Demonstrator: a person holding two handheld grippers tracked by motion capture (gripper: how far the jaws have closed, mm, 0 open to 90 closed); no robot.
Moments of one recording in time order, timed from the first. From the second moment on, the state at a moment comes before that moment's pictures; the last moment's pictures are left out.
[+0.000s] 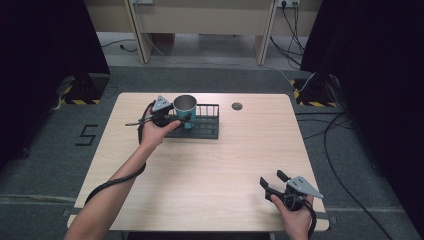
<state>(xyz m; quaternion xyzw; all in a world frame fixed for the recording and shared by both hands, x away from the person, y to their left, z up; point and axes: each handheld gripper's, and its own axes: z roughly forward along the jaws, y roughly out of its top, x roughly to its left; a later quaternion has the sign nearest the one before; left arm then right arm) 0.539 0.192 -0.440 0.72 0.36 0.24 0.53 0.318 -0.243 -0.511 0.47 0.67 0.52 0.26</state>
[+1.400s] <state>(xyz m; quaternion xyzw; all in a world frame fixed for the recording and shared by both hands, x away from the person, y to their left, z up) 0.487 0.227 -0.433 0.72 0.34 0.24 0.54 0.317 -0.242 -0.511 0.47 0.67 0.52 0.26</state>
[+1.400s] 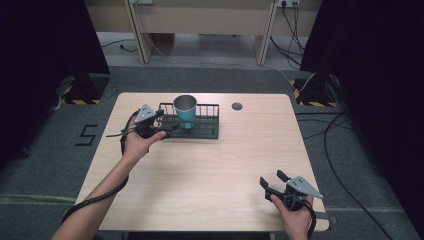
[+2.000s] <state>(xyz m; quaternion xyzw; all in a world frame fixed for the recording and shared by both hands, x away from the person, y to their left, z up) 0.457 0.241 -0.442 0.73 0.34 0.24 0.54 0.317 -0.242 -0.511 0.47 0.67 0.52 0.26</state>
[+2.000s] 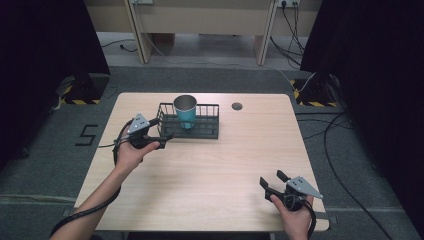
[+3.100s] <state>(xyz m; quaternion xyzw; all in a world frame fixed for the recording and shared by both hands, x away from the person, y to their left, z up) 0.407 0.270 -0.465 0.74 0.35 0.23 0.53 0.317 -0.241 -0.511 0.47 0.67 0.52 0.26</state>
